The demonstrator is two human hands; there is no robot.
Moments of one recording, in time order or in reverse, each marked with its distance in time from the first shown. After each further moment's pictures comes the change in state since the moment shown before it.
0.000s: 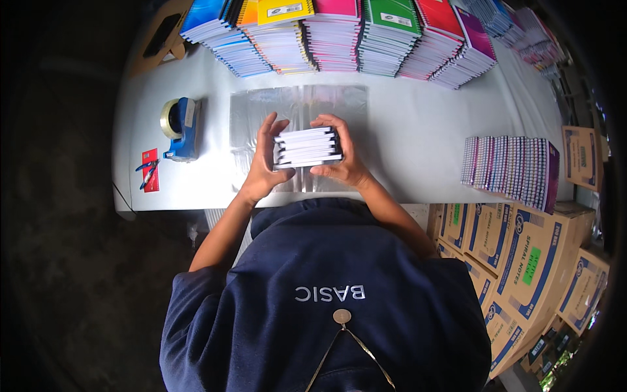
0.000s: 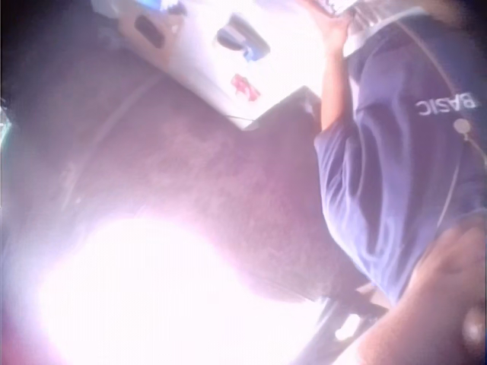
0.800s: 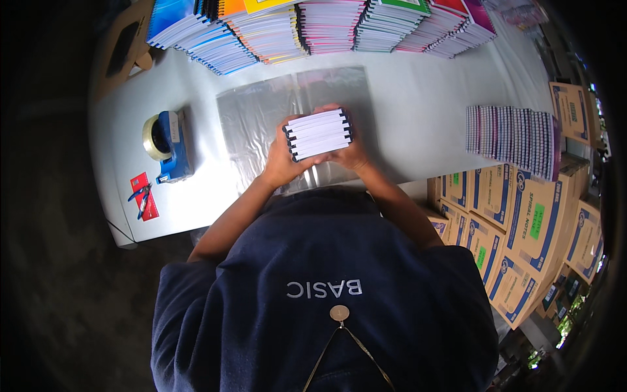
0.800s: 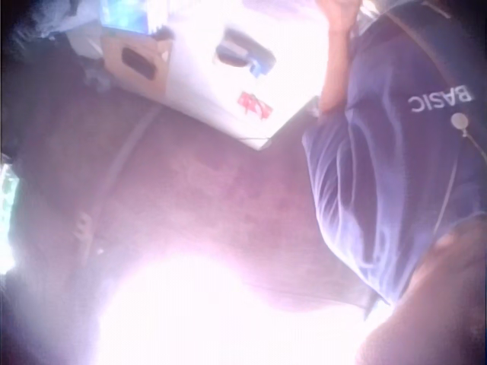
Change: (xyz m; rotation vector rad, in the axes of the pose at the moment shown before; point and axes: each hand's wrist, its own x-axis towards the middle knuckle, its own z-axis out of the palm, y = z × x) left_hand 0.028 -0.071 -0.018 0.501 -0.157 0.176; right_hand 0.007 0.056 0.009 -0.261 0.272 -0.106
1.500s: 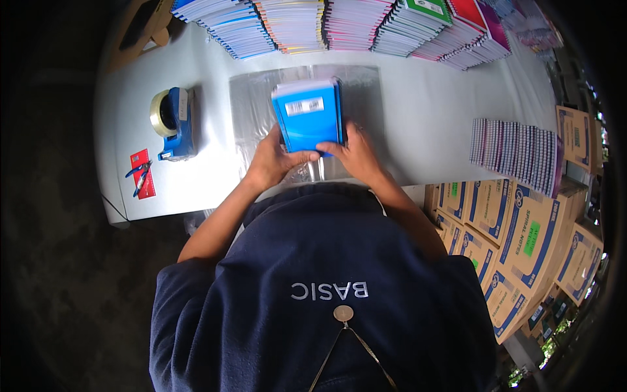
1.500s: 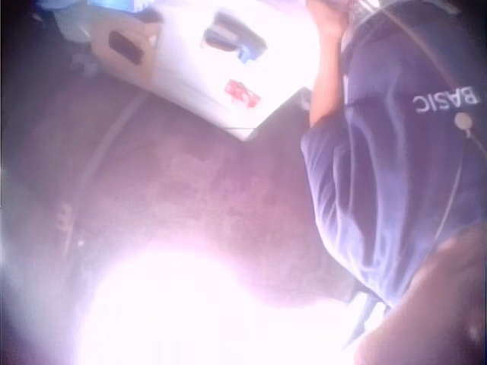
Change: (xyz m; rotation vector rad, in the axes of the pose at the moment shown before) left_hand -0.021 0.037 -0.036 -0.450 0.009 -0.424; right_hand -0.001 -0.052 0.007 -0.505 -0.148 0.287
